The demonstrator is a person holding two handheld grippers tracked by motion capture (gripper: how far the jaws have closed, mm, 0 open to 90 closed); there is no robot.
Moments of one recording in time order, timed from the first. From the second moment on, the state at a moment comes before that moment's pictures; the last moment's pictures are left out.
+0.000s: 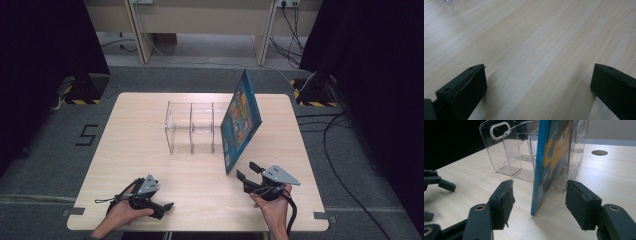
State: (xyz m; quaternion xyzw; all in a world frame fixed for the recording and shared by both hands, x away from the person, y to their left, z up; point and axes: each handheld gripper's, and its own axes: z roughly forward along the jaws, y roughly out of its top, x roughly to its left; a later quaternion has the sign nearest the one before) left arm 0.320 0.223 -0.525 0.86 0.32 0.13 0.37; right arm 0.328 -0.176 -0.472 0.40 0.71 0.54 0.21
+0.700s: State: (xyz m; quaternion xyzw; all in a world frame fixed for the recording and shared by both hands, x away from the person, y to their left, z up) left arm 0.320 0.223 -0.525 0.86 0.33 0.13 0.38; right arm 0.302 -0.180 -0.471 0.36 0.74 0.52 0.22
